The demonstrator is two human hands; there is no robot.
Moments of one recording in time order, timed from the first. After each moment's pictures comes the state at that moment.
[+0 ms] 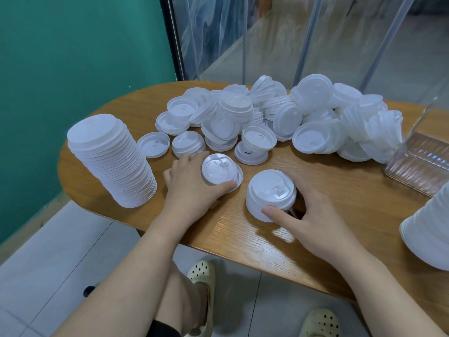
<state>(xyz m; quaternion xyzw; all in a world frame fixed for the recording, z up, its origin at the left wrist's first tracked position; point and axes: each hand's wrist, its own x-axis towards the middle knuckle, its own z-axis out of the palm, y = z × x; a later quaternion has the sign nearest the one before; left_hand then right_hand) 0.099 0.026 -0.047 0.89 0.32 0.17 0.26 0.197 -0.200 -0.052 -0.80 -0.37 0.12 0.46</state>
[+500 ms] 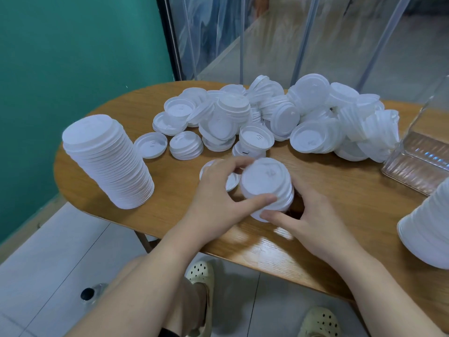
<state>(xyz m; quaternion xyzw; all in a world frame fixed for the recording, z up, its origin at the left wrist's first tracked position) 0.096 -0.021 -0.039 0.87 0.14 0.22 0.43 0.197 -0.201 -0.052 -0.79 -0.37 0.13 0.48</state>
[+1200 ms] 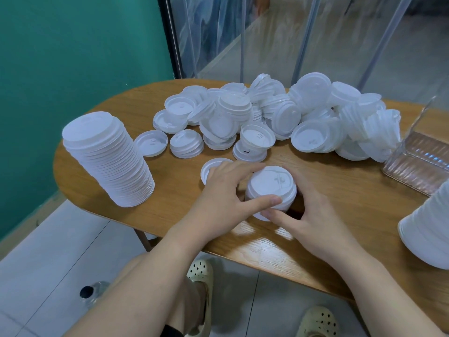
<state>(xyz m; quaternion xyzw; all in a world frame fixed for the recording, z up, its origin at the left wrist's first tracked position) 0.107 -0.017 -0.046 0.90 0.10 0.17 0.38 0.198 -0.201 -0.057 -0.80 -0.37 0.12 0.47</state>
